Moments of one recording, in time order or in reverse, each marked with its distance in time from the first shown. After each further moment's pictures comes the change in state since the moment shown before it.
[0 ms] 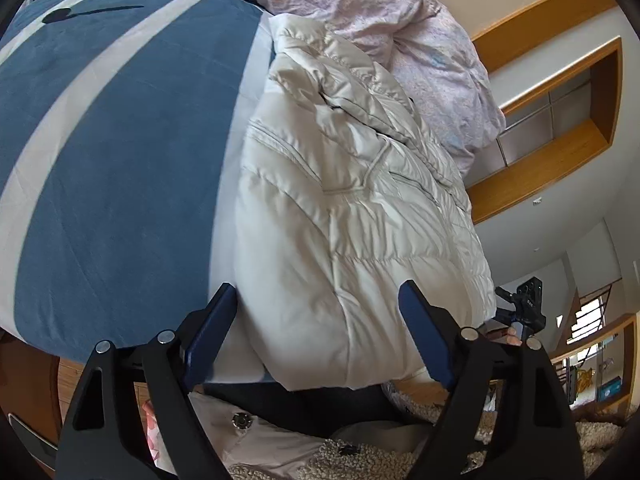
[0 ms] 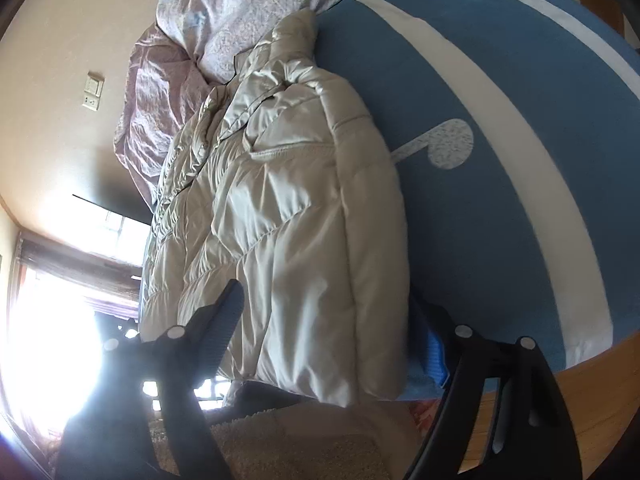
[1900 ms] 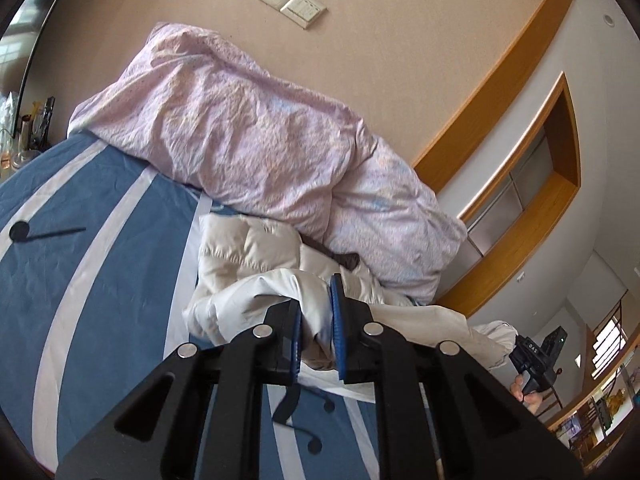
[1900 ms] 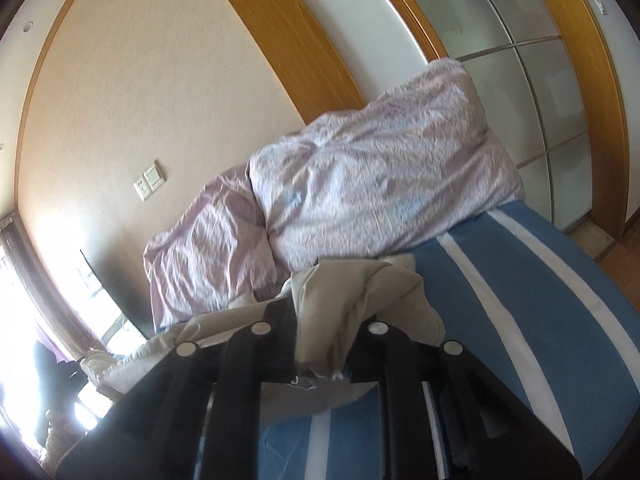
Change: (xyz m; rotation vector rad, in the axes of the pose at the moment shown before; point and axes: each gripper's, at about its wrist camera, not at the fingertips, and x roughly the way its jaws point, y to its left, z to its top) left arm -0.061 -0.098 0.114 0.109 -0.487 -0.017; right arm -0.057 0.164 0.084 -0.281 -0.688 -0.036
